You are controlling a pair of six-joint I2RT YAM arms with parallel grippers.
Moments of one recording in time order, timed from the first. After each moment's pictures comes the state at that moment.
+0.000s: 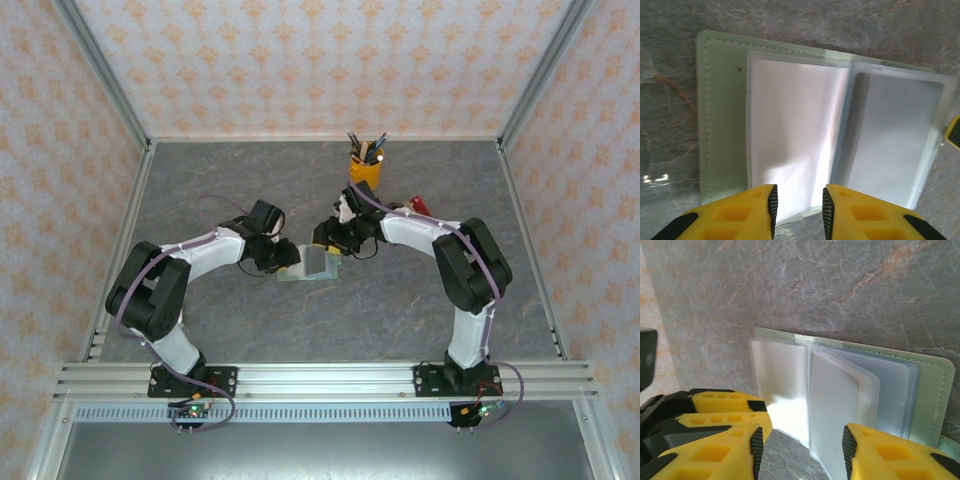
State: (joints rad) left arm -0.41 1.66 0.93 -0.44 0.31 -0.75; right arm 0.56 1.89 1.22 -0.34 -0.57 0.75
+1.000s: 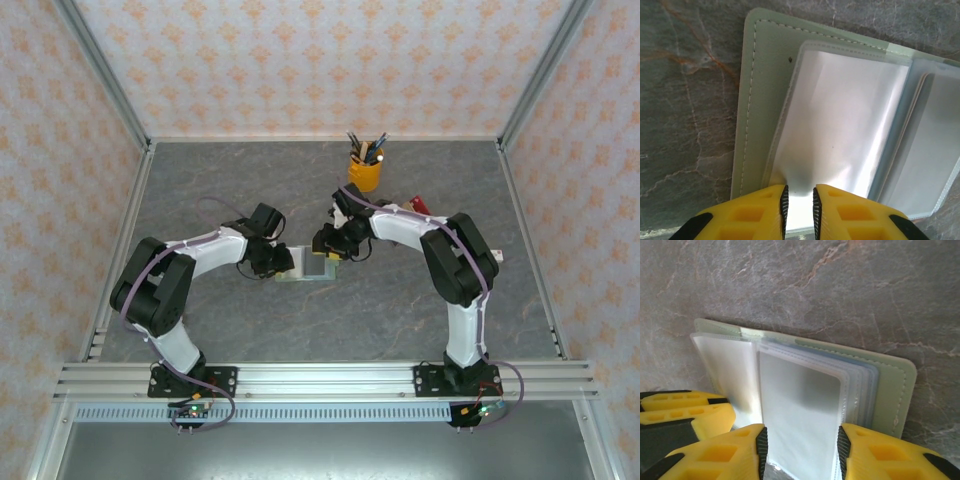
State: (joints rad) left arm -0.41 1.70 0.93 -0.49 0.26 -0.75; right arm 0.59 1.98 1.31 -0.49 -0.49 0.67
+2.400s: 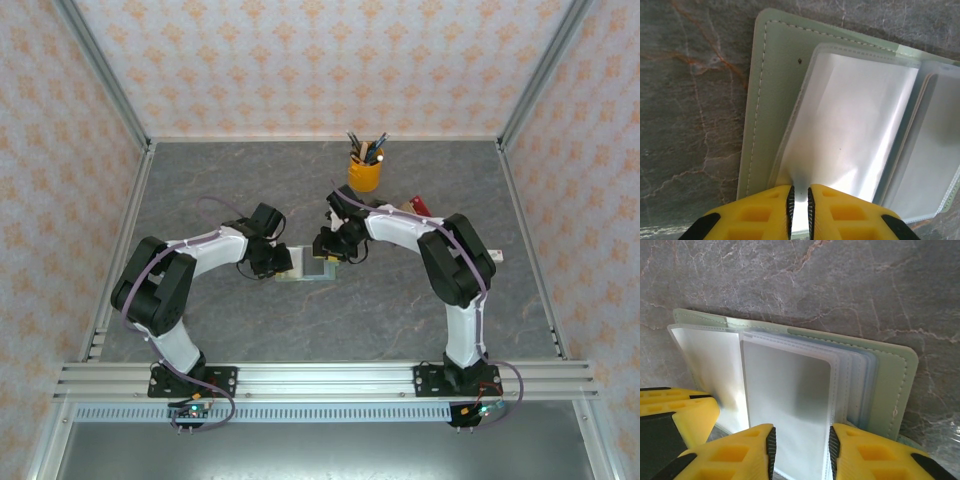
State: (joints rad) left arm -0.41 1.70 0.94 -0.50 0.24 -0.75; right arm 0.62 1.98 1.33 -0.55 -0.43 0.65
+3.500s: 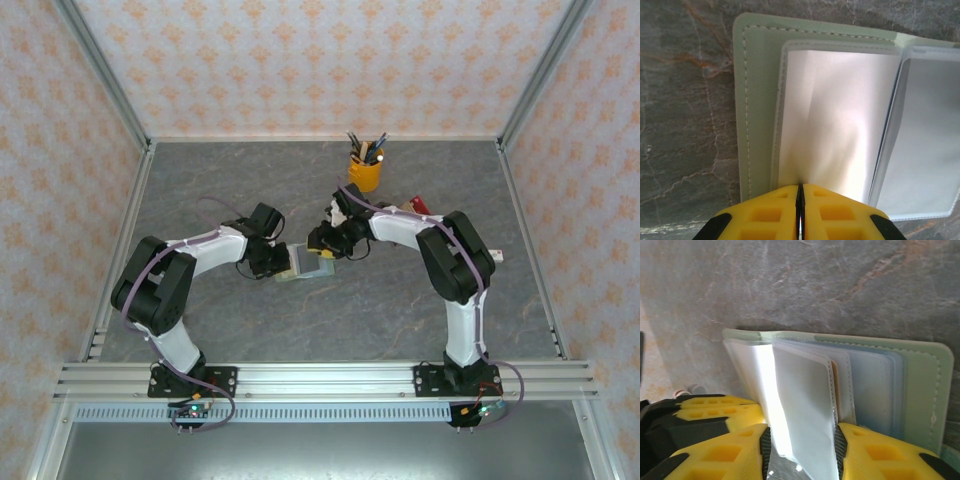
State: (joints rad) left arm -0.40 1.71 0.94 -0.50 0.24 -0.75; right arm 0.58 2.00 1.28 -0.33 -0.63 0.75
